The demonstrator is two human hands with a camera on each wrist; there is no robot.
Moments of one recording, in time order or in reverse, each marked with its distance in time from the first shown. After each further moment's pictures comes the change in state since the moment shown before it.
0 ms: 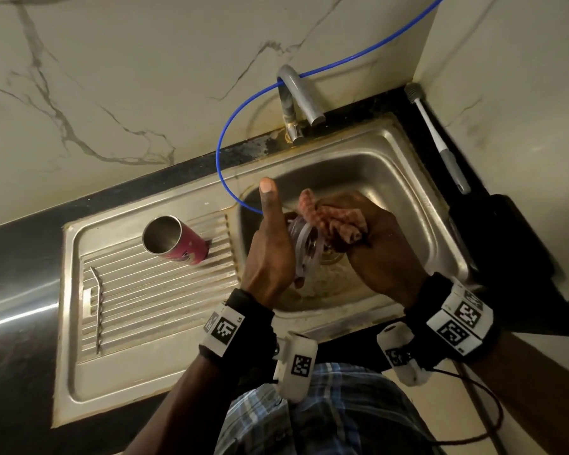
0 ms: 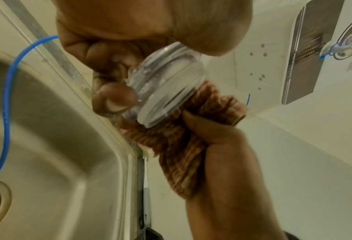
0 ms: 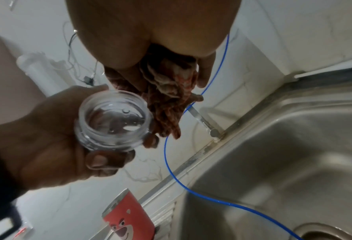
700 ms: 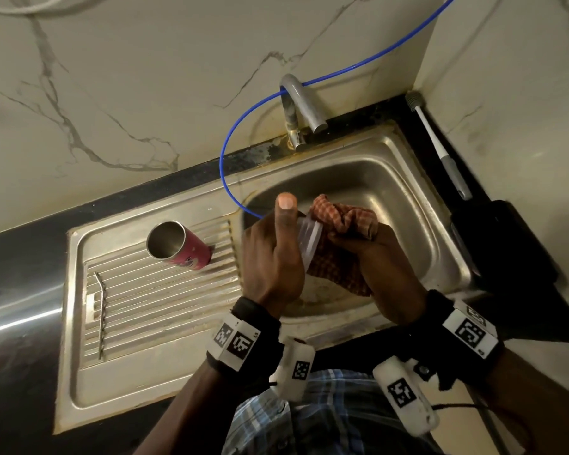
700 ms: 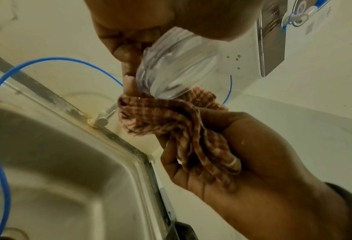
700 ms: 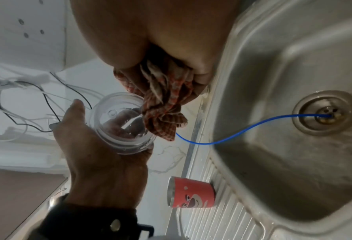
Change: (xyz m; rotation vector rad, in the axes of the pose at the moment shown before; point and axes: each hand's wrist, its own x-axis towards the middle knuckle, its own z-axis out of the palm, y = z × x) left_hand -0.017 0.006 0.003 0.370 0.351 0.476; right_hand -0.009 -0.016 0.018 0.631 0.160 0.512
